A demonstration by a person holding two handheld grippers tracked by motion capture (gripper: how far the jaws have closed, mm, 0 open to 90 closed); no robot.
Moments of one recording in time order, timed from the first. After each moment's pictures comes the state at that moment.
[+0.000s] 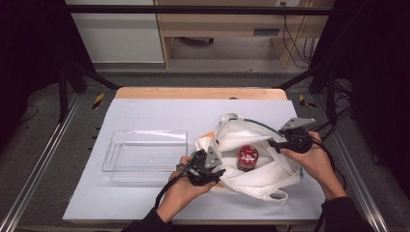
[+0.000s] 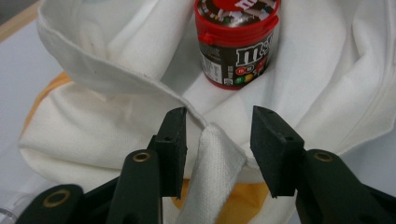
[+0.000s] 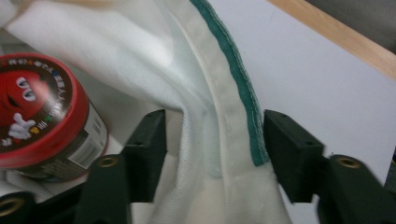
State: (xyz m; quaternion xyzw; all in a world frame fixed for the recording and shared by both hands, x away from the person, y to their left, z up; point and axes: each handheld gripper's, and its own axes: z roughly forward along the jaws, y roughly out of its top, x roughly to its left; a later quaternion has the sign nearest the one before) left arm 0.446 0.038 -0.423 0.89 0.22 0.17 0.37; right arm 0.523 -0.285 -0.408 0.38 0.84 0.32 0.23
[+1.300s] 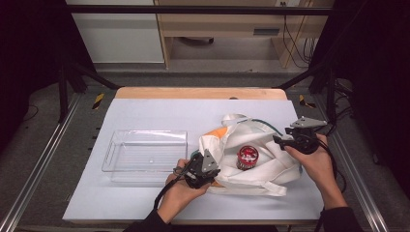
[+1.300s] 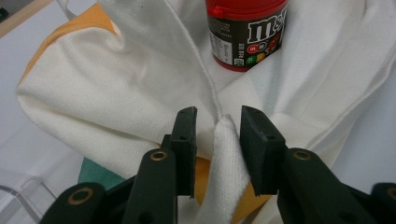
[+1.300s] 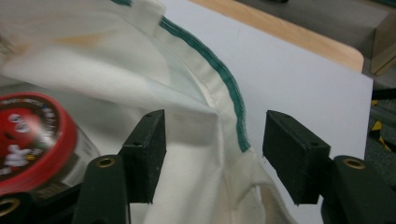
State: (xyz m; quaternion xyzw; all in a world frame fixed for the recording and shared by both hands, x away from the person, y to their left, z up) left arm 0.444 0.045 -0.435 0.89 0.22 0.19 0.36; right arm 0.512 -0.297 -0.403 0.43 0.78 0.36 0.26
